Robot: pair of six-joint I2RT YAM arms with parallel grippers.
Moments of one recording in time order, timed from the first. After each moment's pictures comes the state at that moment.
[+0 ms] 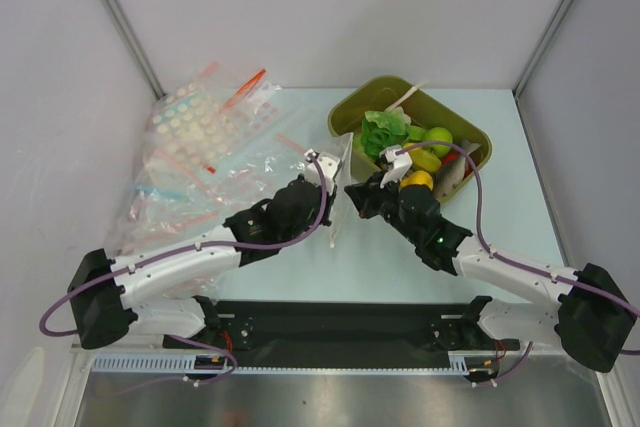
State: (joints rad) left arm -1.02 1.22 0.91 -0.09 -0.41 -0.23; right arm 0.84 1.13 0.63 0.39 0.14 0.43
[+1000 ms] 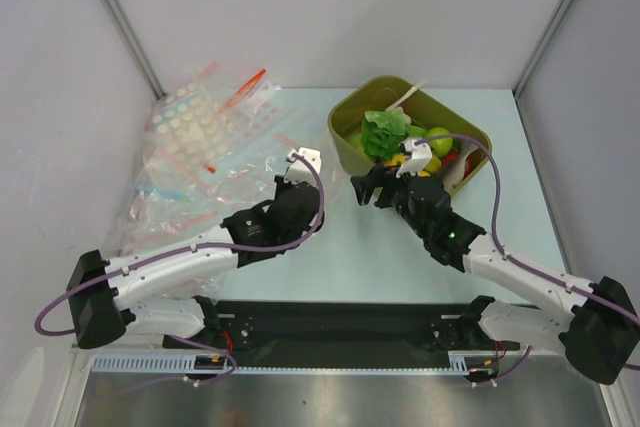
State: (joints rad) left arm -1.06 1.21 0.95 -0.27 -0.91 -0.25; right arm 0.77 1.09 0.68 0.24 0.27 0.45
